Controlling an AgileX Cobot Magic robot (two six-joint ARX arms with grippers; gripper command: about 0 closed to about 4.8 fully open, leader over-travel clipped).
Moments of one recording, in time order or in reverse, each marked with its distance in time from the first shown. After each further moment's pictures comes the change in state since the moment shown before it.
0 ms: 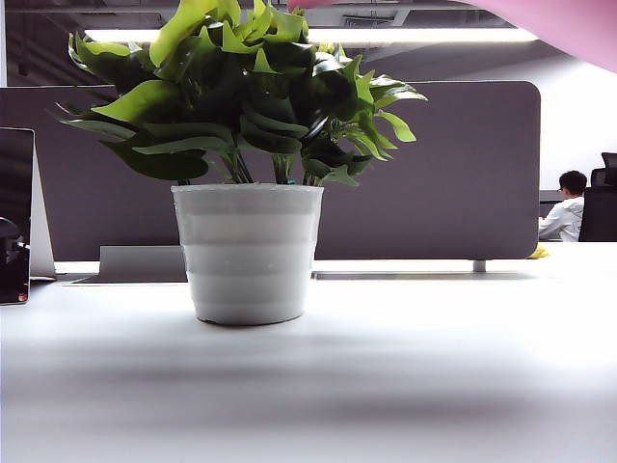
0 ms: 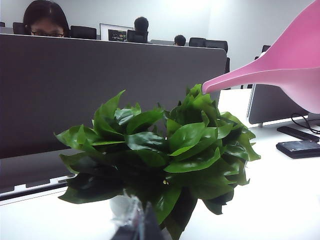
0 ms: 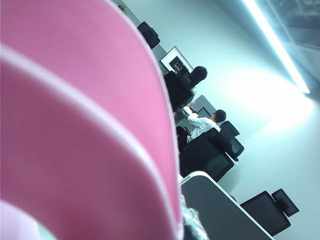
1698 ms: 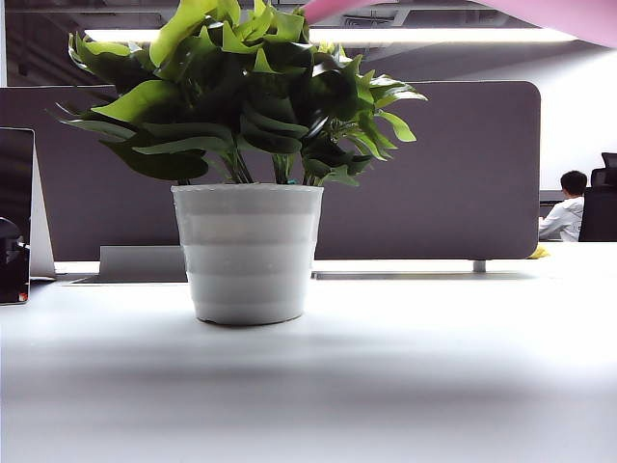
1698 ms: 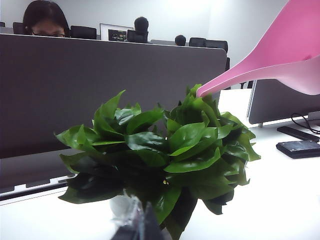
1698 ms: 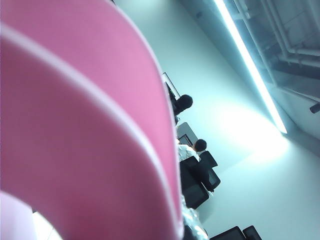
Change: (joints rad) left arm 0.000 0.000 0.000 0.000 0.000 0.000; right arm 0.061 0.080 0.111 0.038 0.000 -0.155
